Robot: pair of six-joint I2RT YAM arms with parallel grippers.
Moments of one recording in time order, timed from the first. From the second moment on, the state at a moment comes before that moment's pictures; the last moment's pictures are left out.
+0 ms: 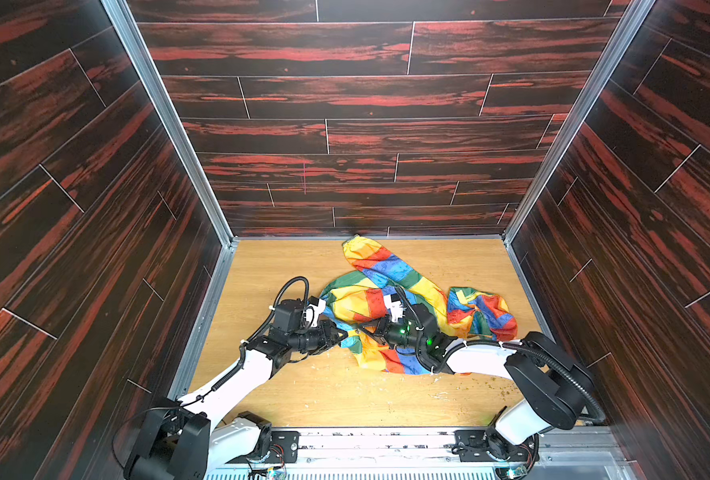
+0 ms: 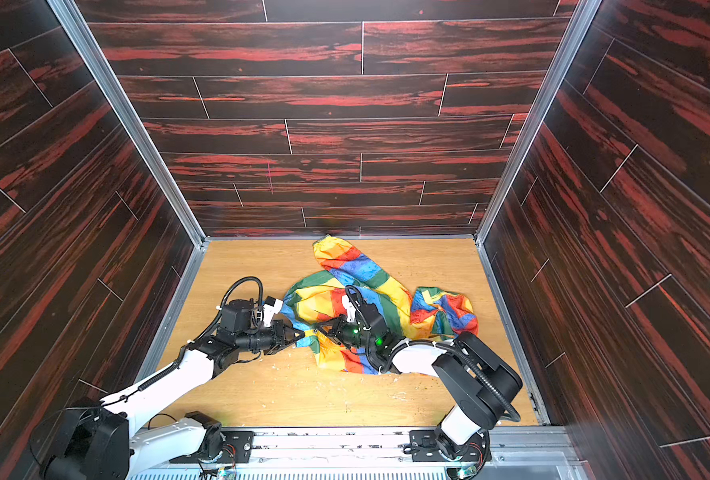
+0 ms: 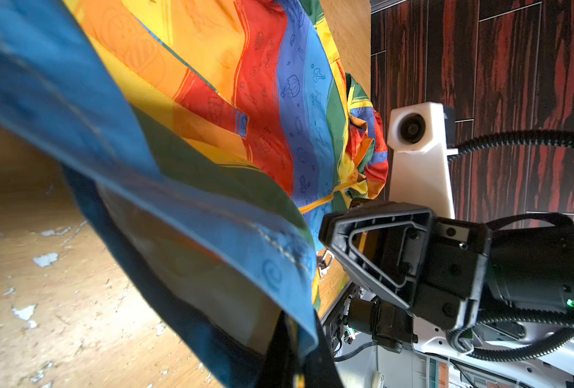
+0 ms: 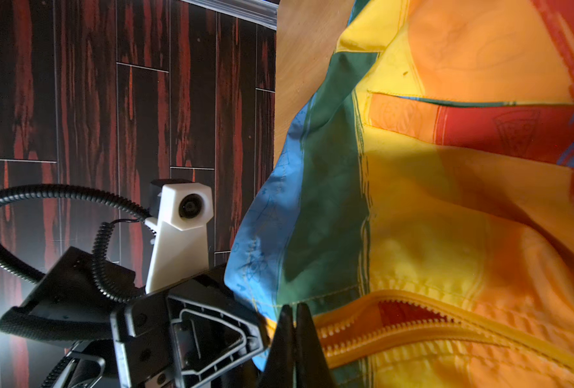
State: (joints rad) left arm -0.36 1.15 0.55 -0.04 0.70 -0.86; right arm 0.79 1.59 0.64 0.64 -0.39 1.24
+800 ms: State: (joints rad) left arm -0.33 1.08 0.55 -0.14 0.65 -0.83; right arm 0.80 1.59 0.65 0.56 -0.35 1.21
